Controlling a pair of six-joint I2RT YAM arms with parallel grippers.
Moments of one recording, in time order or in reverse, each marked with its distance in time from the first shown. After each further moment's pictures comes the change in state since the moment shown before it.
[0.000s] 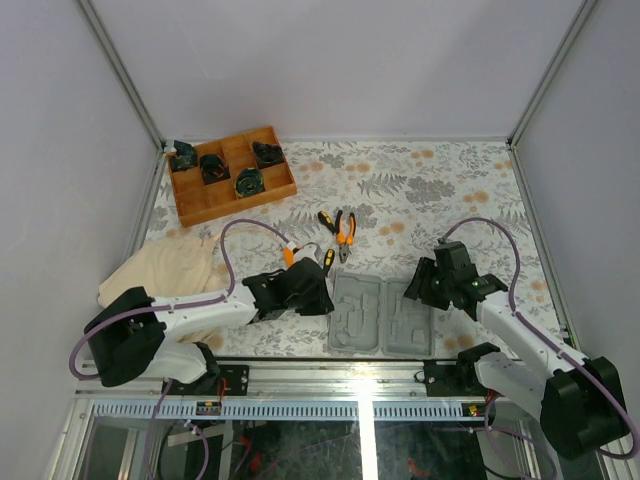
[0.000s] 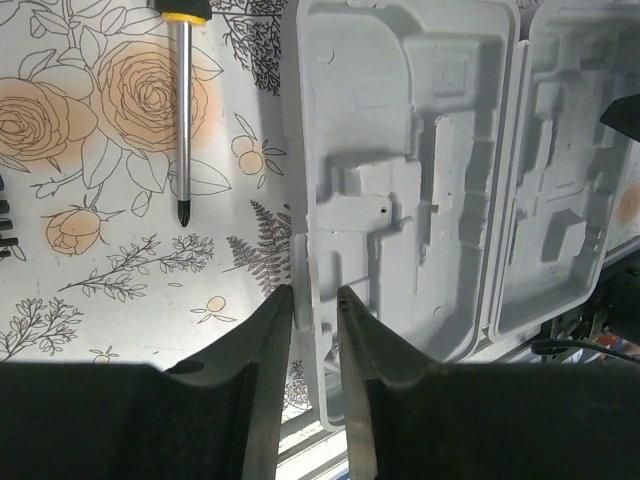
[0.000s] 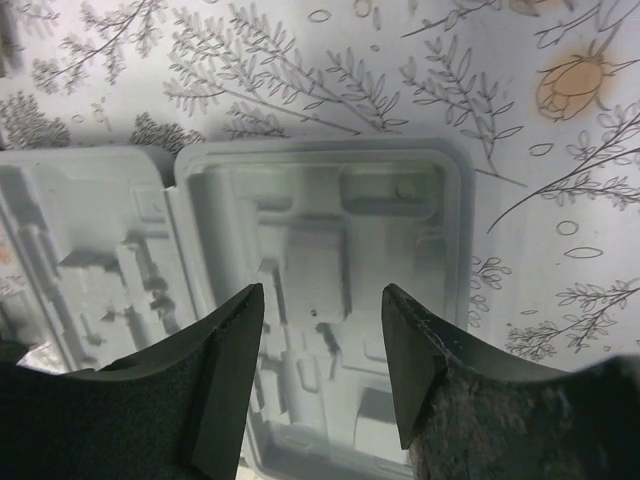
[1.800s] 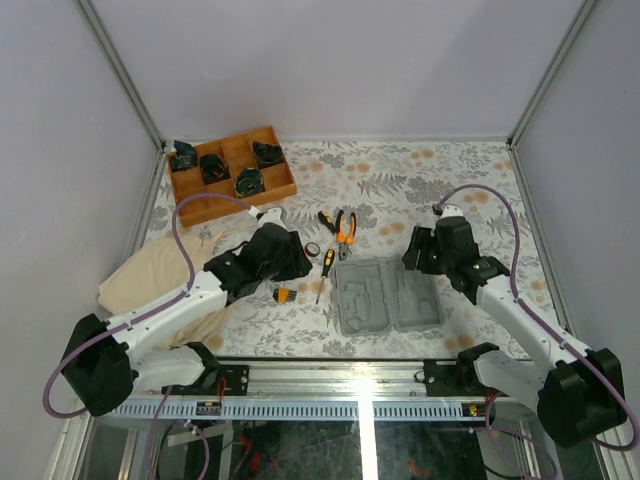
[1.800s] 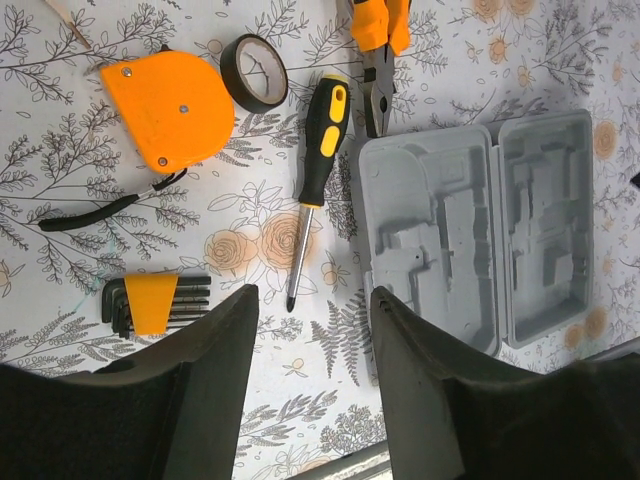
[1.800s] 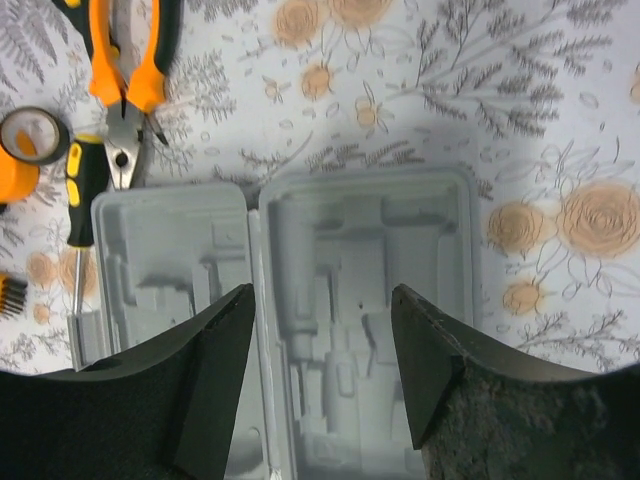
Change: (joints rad) left arm 0.249 -0.195 0.108 -0.181 -0.079 0.177; right arm 0.000 0.103 0.193 0.150 0.104 -0.231
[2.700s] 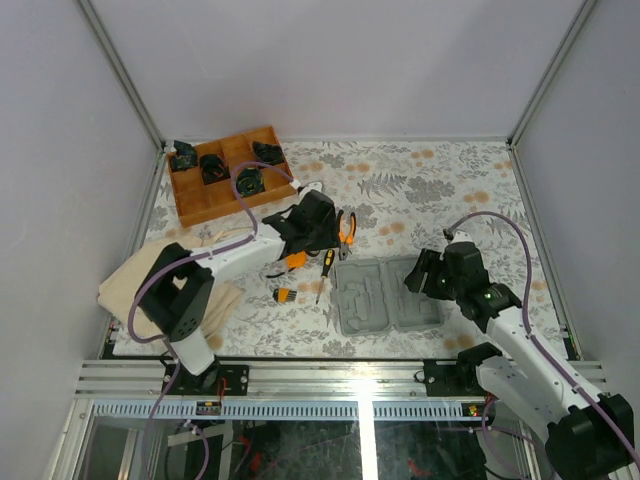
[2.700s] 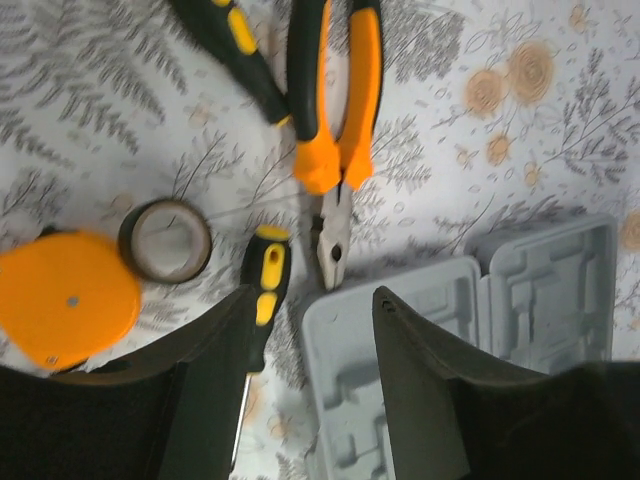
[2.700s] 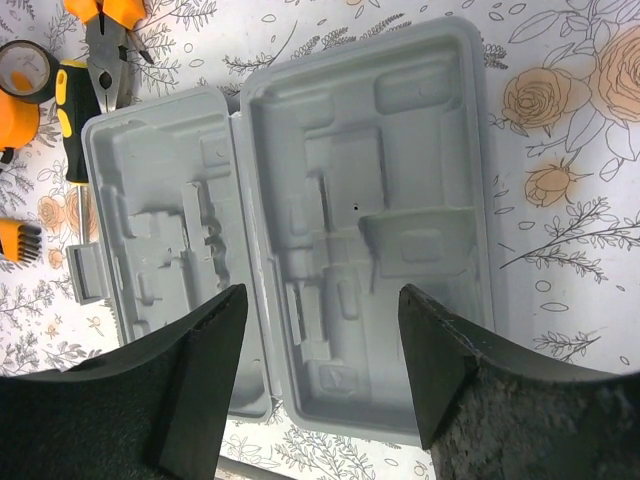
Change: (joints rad) left arm 0.043 0.523 0.350 0.080 0.013 0.039; right arm 0.000 -0.260 -0.185 -0.107 -0.068 0.122
